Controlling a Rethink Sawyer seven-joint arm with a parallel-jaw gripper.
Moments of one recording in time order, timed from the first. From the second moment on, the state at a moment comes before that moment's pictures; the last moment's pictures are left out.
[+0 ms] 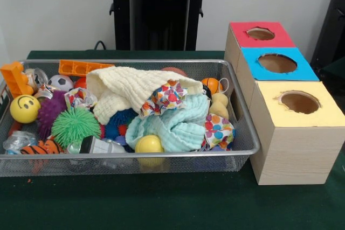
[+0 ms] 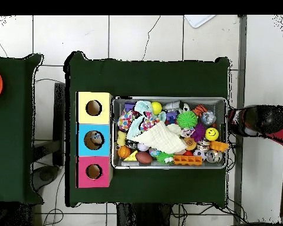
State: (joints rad) arm -0.87 -0.38 0.28 1.09 -0.43 0.89 1.56
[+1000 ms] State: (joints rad) arm -0.69 -0.38 0.20 1.16 -0.40 0.86 1.59
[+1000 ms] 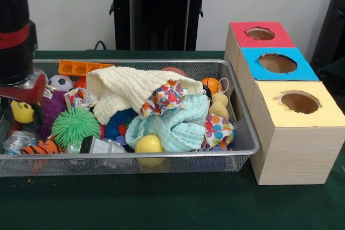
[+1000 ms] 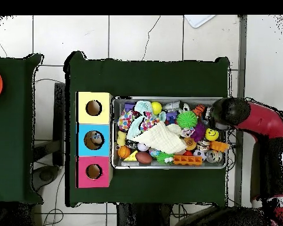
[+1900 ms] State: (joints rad) arm -0.56 -0.39 0.13 1.20 -0.31 0.81 1.71
